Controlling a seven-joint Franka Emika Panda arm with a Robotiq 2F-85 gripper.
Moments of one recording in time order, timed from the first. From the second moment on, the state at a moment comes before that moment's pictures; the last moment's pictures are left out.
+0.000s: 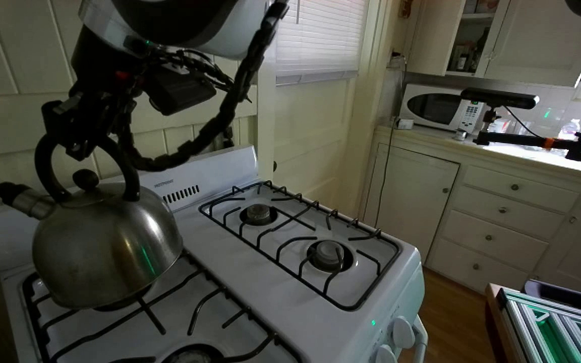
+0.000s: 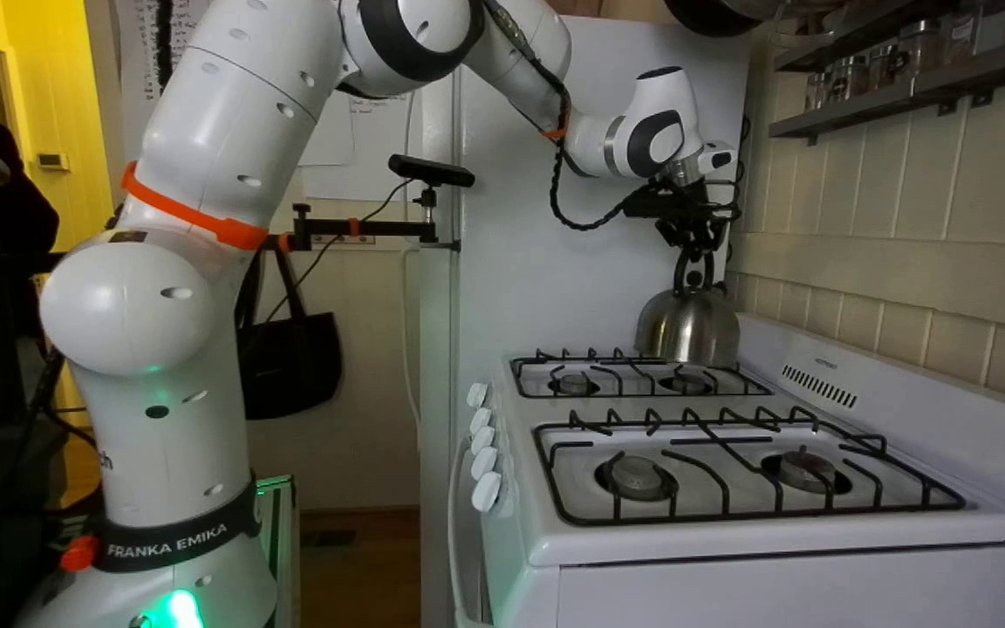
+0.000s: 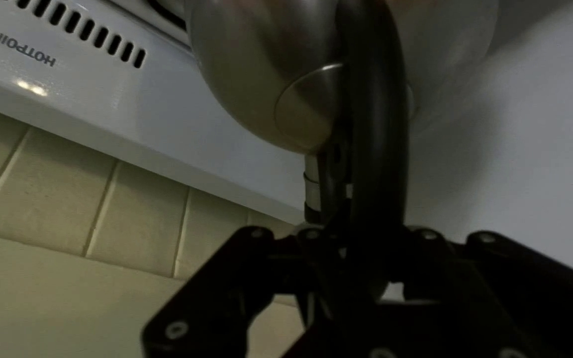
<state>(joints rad) 0.06 0.43 0.14 -1.51 0.05 2.53 -0.20</state>
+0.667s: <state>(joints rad) -0.07 0.31 0.27 -1.69 0.42 2.53 -0.55</state>
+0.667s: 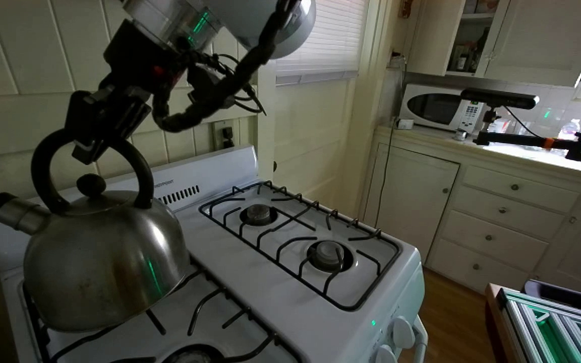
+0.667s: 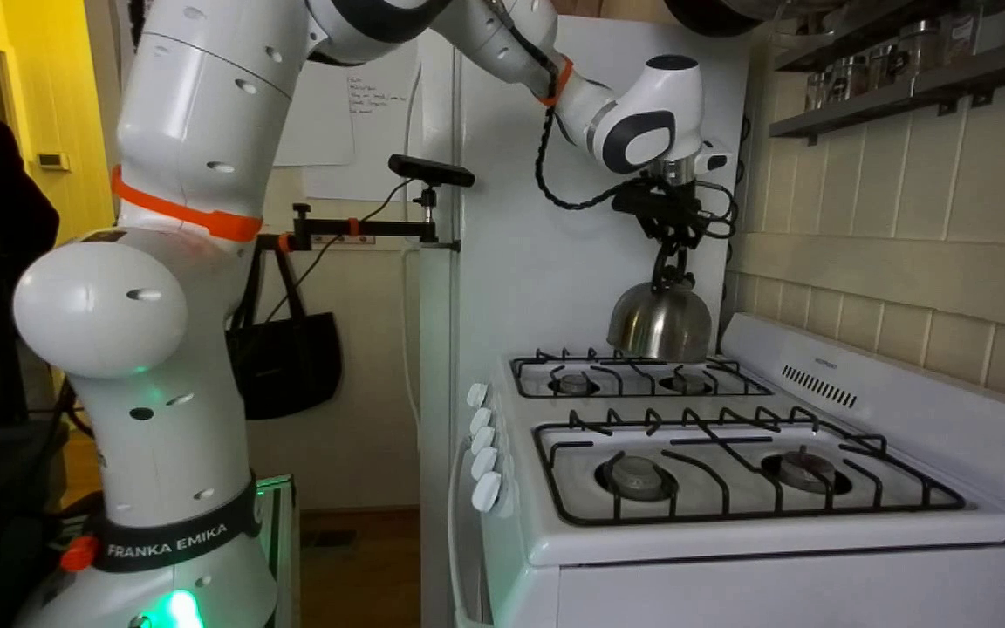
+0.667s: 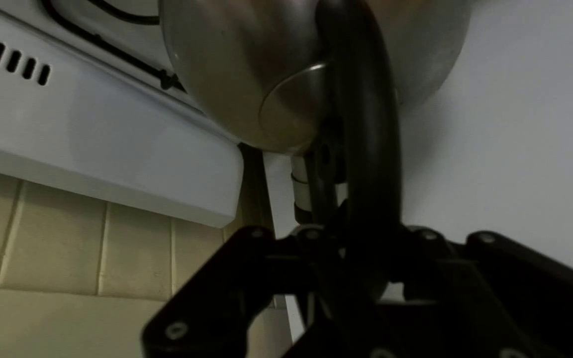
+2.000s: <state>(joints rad) 0.00 0.06 0.22 -2.01 0.79 2.51 -0.98</state>
